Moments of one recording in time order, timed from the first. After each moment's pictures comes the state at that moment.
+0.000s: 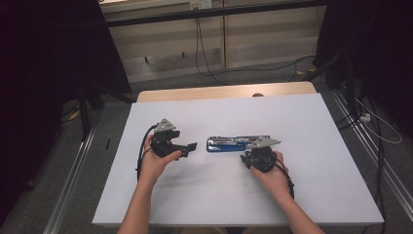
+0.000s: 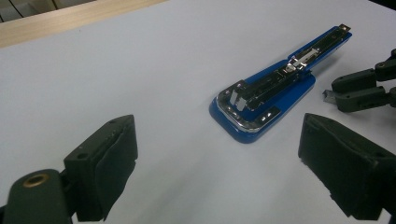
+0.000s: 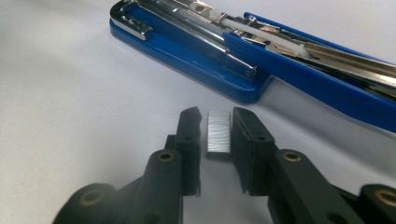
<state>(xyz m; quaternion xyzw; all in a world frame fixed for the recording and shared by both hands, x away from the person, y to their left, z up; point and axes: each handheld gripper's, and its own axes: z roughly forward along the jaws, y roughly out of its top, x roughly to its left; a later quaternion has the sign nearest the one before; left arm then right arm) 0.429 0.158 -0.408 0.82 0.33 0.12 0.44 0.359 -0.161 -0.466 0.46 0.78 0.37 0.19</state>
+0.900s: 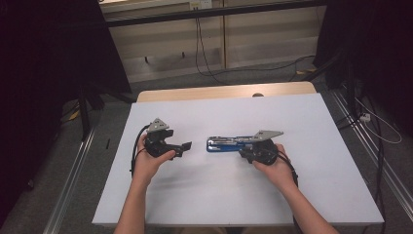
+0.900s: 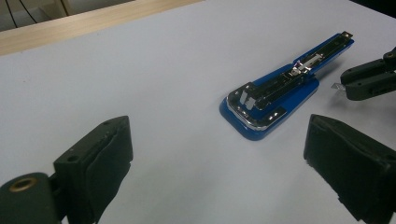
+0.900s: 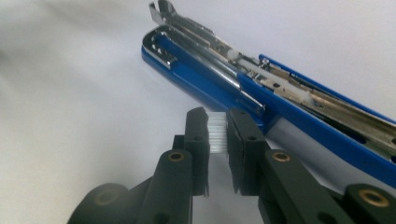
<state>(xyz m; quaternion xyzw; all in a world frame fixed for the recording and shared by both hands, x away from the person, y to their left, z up) 0.427 0.175 -0.402 0.81 0.34 0.13 0.45 0.373 -0.170 -0.447 0.42 0.80 0.41 0.15</state>
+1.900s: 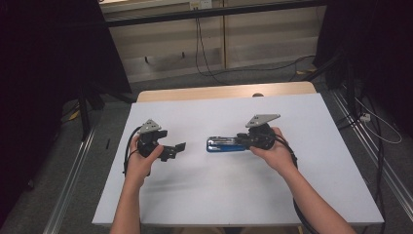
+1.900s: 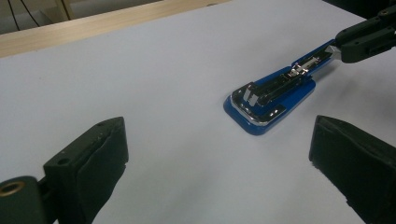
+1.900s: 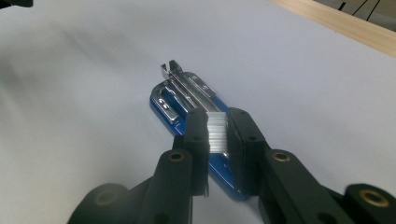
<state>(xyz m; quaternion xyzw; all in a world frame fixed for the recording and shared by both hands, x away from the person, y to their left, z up) 0.423 0.193 -0.400 0.81 0.34 0.12 0.46 0.400 -0.164 -0.408 0.36 0.82 0.42 0.16</state>
